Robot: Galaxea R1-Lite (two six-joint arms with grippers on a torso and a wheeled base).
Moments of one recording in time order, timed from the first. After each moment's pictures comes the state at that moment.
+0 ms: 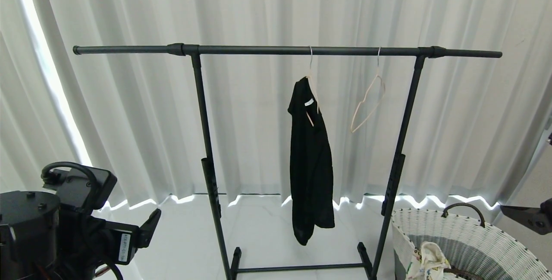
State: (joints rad) left arm -0.42 1.23 -0.28 -0.48 0.54 0.12; right arm 0.40 1.10 -0.89 0.47 -0.35 -0.07
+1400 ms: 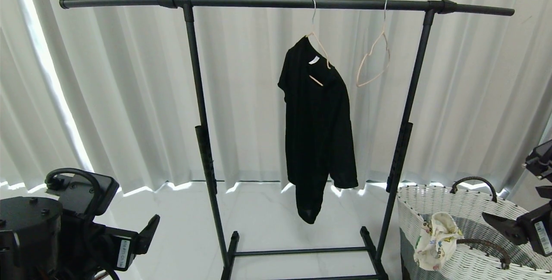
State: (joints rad) left arm -0.42 1.23 -0.25 -0.48 0.53 0.14; right arm 0.40 1.09 -0.64 0.14 -0.35 -0.16
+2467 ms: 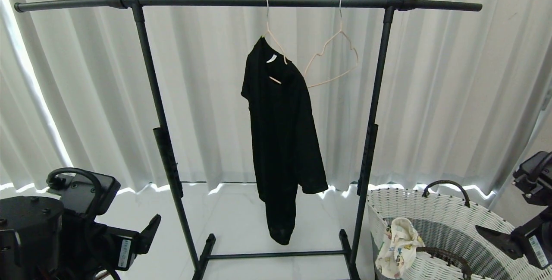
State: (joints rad) left arm -0.42 1.23 -0.26 -0.48 0.53 0.14; right arm 0.39 1.10 -0.58 0.09 -0.26 -0.26
